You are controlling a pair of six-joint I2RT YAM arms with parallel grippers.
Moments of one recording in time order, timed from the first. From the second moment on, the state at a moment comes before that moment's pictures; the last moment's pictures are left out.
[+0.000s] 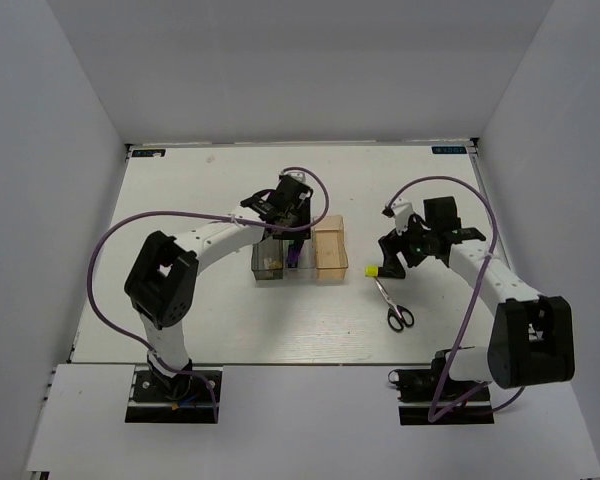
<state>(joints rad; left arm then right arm) -0.68 1.83 1.37 -0.45 -0.16 -0.54 0.18 1.30 0.81 -0.46 -0.38 -0.46</state>
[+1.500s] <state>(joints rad) -0.75 0.58 0.68 -0.91 -0.35 -0.54 0.11 1.76 1.02 -0.76 -0.64 -1.47</state>
